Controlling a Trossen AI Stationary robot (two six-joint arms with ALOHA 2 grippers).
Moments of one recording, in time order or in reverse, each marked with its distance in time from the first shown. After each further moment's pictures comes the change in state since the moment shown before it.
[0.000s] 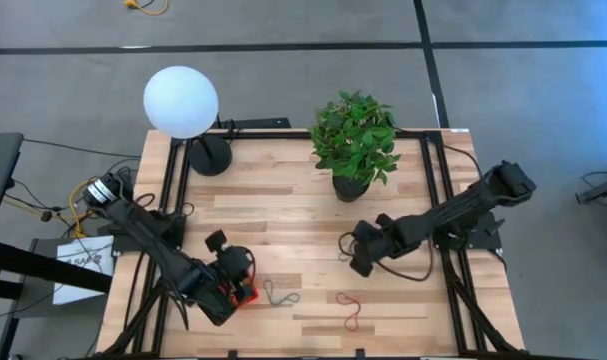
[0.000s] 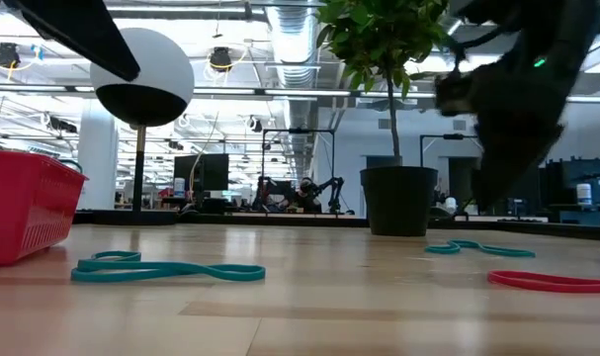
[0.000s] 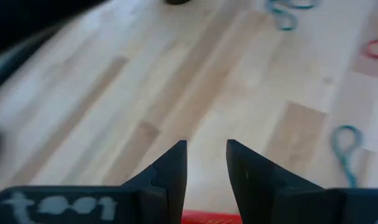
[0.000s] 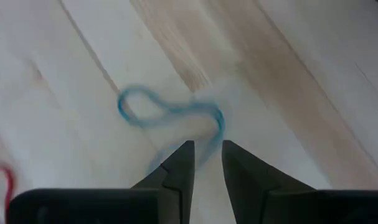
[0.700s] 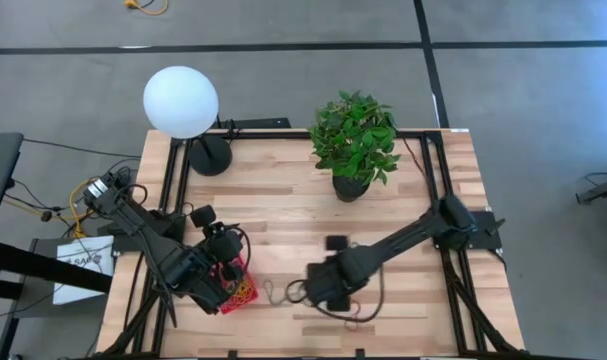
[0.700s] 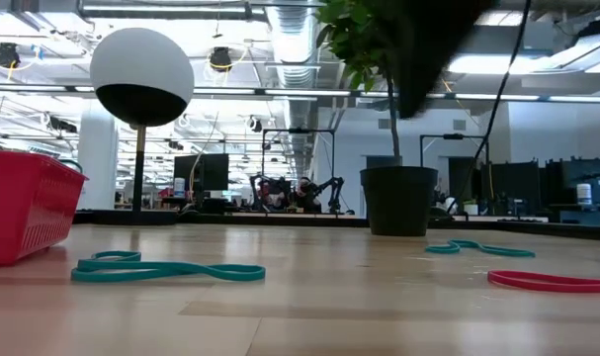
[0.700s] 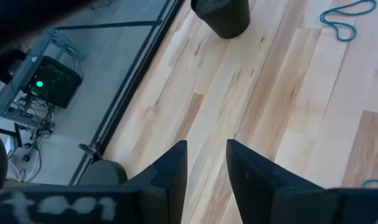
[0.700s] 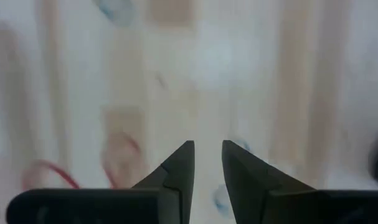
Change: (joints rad) left arm 0.035 0.000 0.359 -0.572 -0.089 0.120; right arm 0.089 0.563 1.026 -0.654 -0.063 -0.492
